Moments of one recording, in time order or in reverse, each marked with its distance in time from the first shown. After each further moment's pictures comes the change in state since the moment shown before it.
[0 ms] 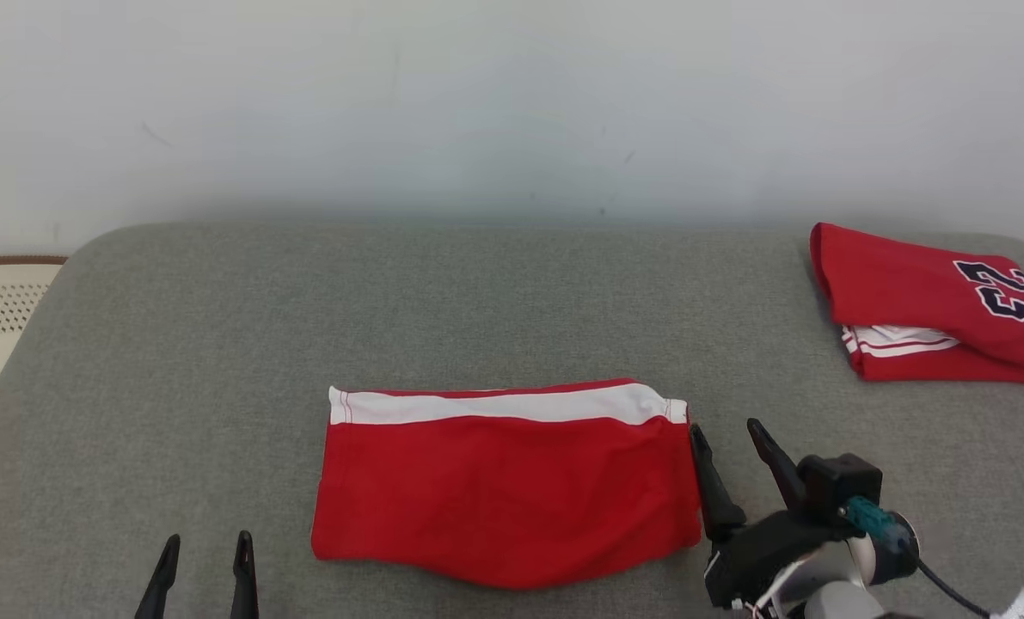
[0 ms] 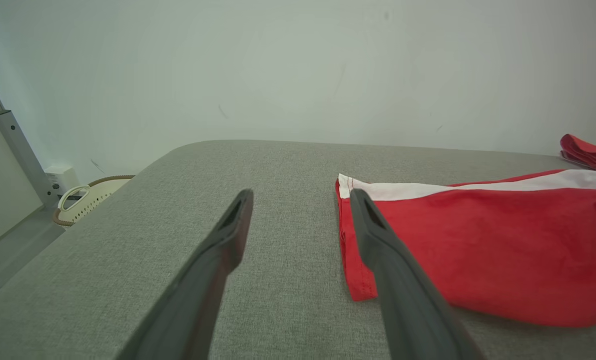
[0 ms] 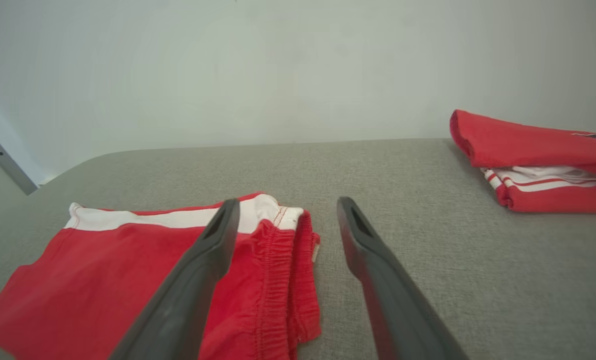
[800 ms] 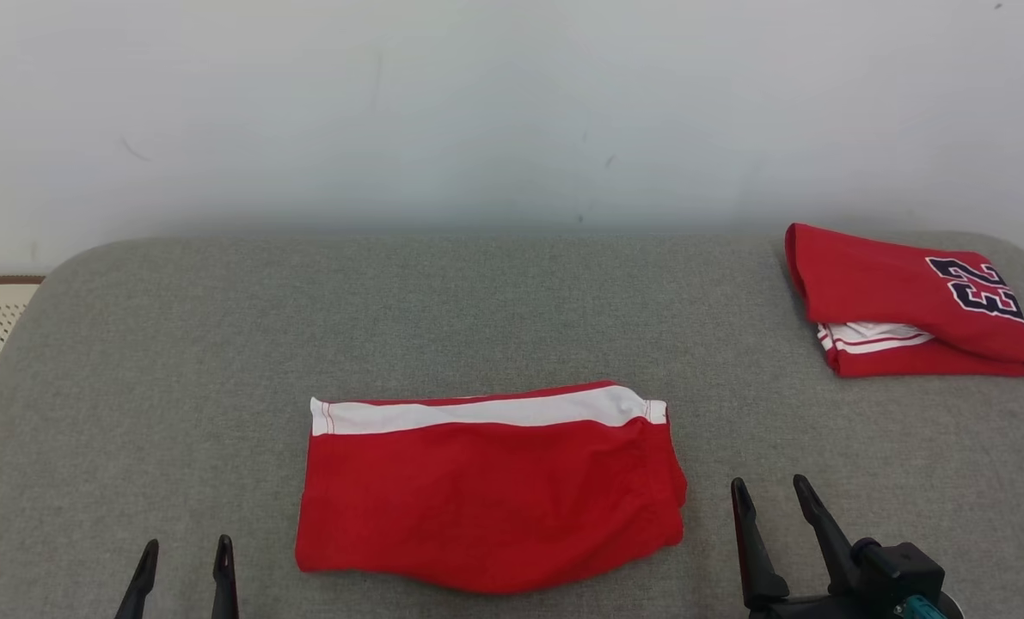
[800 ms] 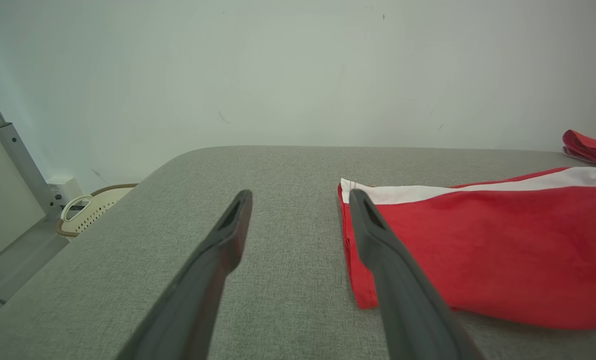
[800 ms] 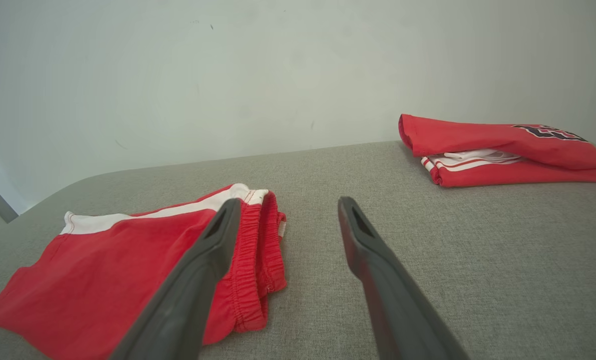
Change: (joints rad) left arm 0.002 0.020 0.013 0.004 0.003 0.010 0.000; right arm 0.206 0.007 -0.044 -0.189 0.003 0.000 -0.065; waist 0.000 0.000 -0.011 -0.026
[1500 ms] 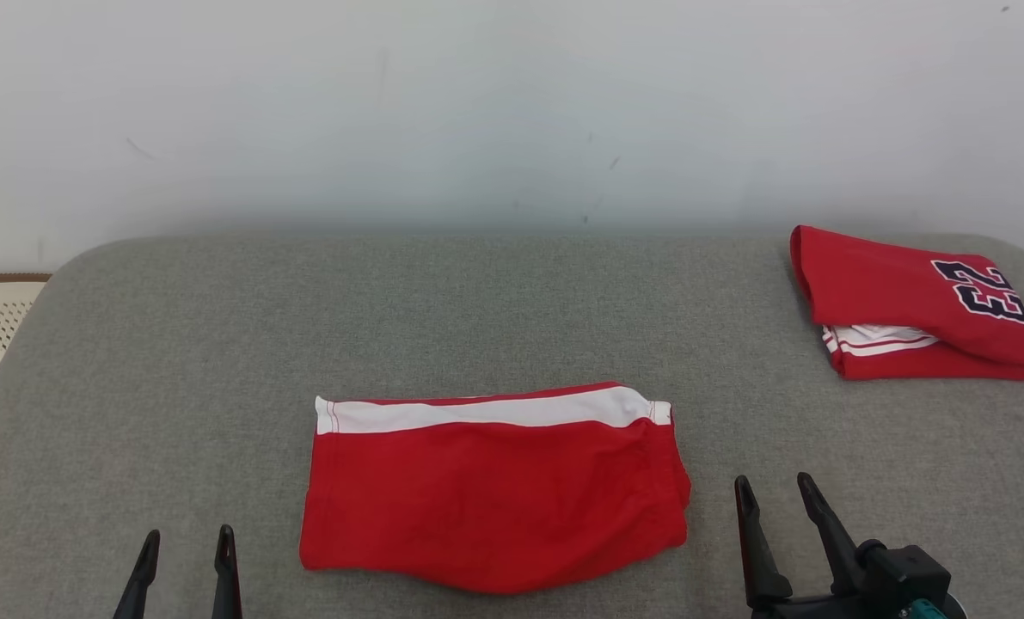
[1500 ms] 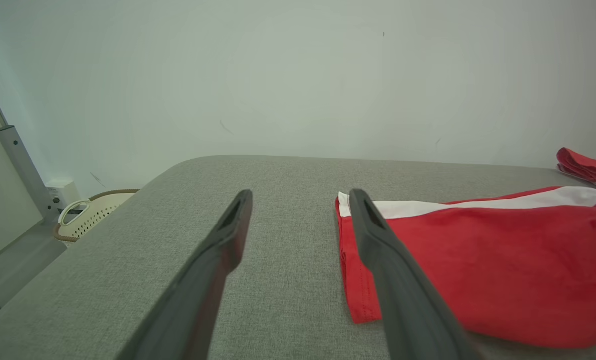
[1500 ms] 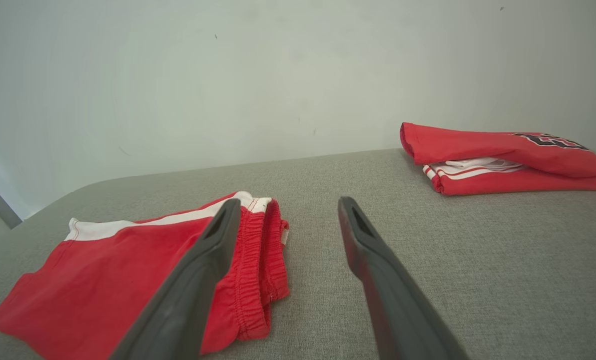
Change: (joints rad) left arm 0.004 -0.009 0.000 -0.036 -0.016 0.006 0.000; right arm 0.007 -0.003 0.001 -0.014 0.005 0.000 -0.019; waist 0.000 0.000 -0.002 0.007
